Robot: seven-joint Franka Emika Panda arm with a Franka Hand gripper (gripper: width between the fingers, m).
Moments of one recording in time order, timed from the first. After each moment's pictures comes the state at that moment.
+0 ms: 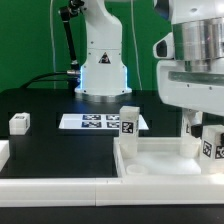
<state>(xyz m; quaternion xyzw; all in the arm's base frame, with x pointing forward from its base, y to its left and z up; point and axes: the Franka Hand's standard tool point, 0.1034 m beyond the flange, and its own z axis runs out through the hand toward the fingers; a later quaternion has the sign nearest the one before) 0.627 0.114 0.072 -0.88 0.47 0.00 0.08</state>
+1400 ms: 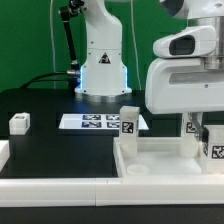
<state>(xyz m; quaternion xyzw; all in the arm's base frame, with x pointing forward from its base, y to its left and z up) 0.630 0.118 0.075 -1.00 0.07 -0.03 0.04</state>
